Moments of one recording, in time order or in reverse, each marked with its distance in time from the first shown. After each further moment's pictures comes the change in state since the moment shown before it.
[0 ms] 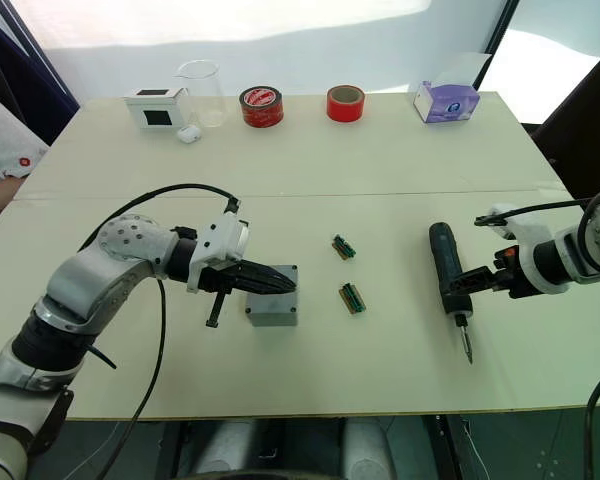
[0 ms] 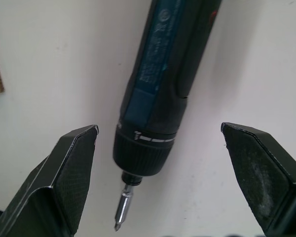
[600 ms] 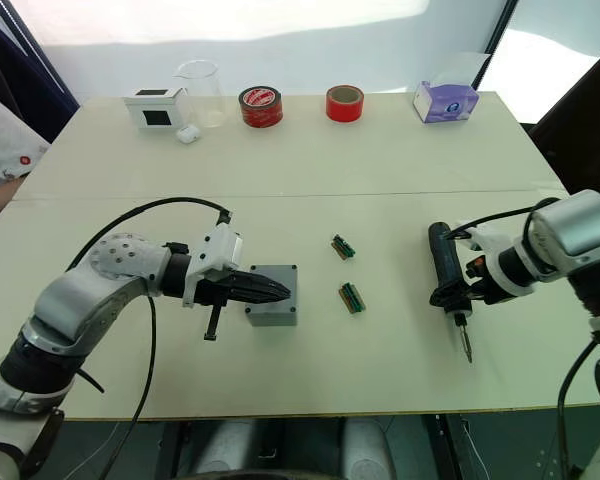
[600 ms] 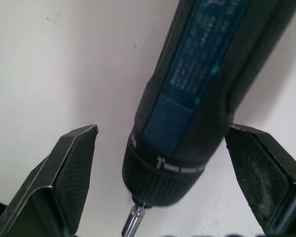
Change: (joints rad) left arm 0.117 0.023 0.066 -0.111 -0.019 0.097 0.119; right arm -0.155 0.115 0.317 0.139 -0.197 -0.080 0.151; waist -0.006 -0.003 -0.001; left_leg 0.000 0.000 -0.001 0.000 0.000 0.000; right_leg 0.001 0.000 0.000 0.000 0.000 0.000
